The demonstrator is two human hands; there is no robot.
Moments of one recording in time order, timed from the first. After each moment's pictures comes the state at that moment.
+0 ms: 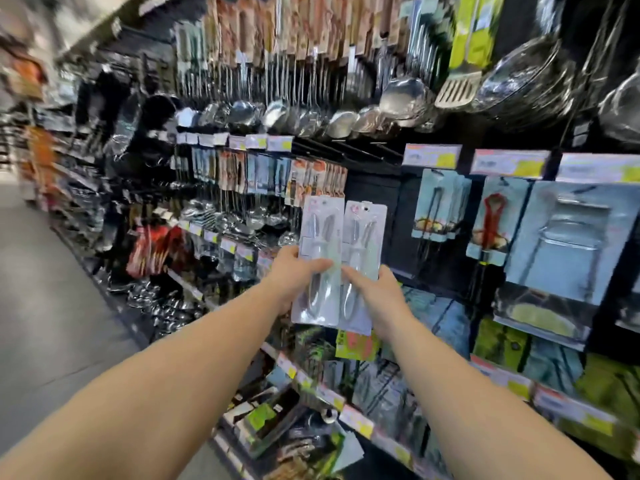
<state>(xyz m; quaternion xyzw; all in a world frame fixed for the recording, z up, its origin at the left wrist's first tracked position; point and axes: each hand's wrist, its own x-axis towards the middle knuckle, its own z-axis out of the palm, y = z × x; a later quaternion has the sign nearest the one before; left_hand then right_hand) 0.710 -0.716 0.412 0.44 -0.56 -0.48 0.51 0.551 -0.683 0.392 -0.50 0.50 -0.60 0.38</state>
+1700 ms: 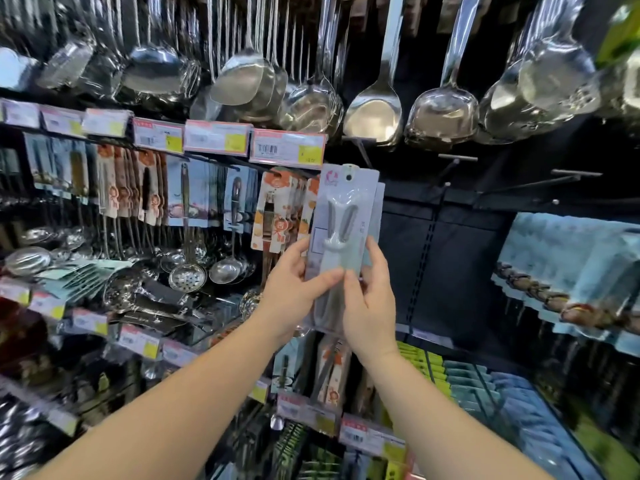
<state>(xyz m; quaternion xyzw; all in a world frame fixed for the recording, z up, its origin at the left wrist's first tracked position) 0.762 -1.103 0.433 0.15 -0.62 -0.58 0.51 0.662 -1.035 0.423 -0.53 0.54 -0.66 0.04</state>
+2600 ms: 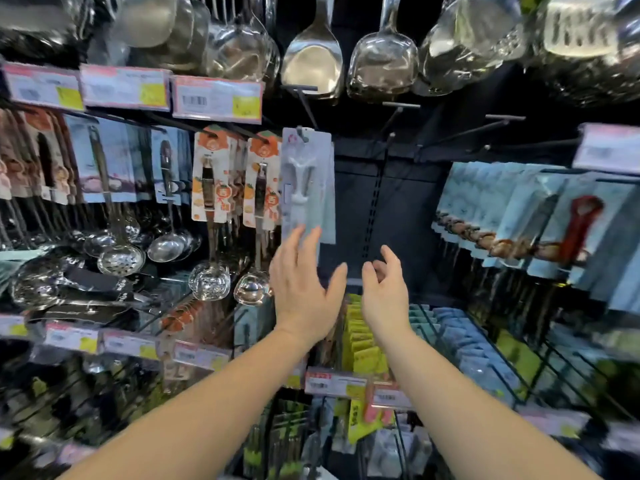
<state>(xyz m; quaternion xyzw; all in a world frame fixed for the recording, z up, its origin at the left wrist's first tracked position) 0.698 -1.060 0.383 0.27 -0.76 -0.14 0.58 0.602 -0.992 0.396 -0.33 0.71 -0.62 0.03</state>
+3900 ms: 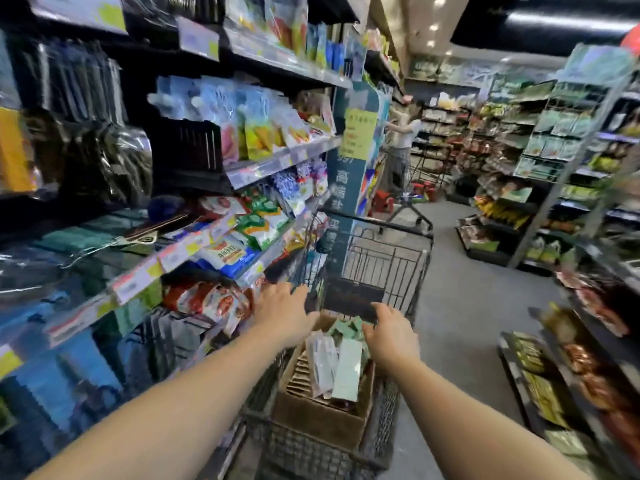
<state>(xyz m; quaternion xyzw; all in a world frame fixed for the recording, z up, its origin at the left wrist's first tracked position) 0.127 -0.181 0.280 -0.27 -0.96 -0.10 -0.02 0.228 -0.016 0.257 0.31 0.93 -0.18 -0.11</state>
